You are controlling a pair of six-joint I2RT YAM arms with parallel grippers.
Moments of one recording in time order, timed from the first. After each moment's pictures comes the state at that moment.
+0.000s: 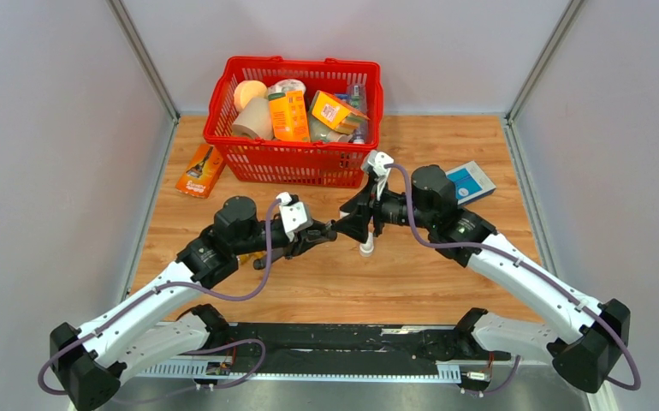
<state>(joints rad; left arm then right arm) -0.75 0.85 0.72 -0.09 0.50 0.24 0.75 1.08 0.99 -0.13 -0.53 0.16</state>
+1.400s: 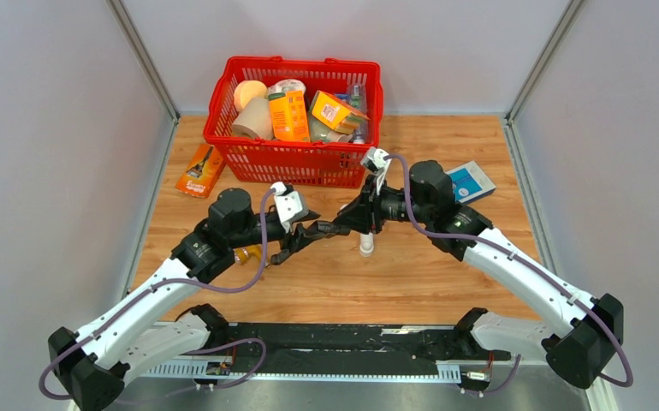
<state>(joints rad) -0.70 0.85 0.78 -0.14 0.53 0.21 0.71 1.12 0.99 -0.12 -0.61 0.25</state>
